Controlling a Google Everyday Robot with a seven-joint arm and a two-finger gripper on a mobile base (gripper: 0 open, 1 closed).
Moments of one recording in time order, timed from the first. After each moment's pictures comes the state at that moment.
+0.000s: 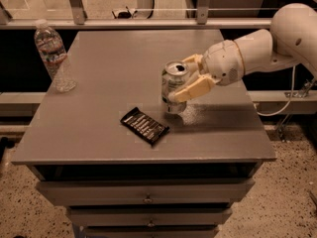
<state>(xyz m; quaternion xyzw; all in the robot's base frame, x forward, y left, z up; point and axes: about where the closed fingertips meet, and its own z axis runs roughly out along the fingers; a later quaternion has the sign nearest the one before) 0.539 -0.059 0.912 -0.61 0.57 0.37 0.40</state>
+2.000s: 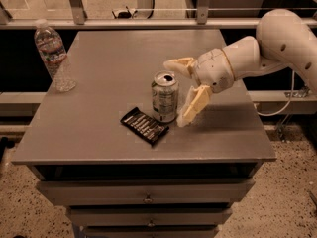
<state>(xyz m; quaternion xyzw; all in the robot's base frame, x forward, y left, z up) 0.531 -0.043 0.885 -0.64 0.56 0.36 0.38</state>
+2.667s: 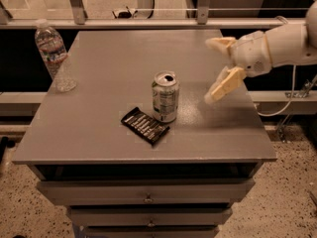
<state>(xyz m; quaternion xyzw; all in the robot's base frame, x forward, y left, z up) 0.583 -0.135 0.912 -0.59 0.63 0.25 0.44</state>
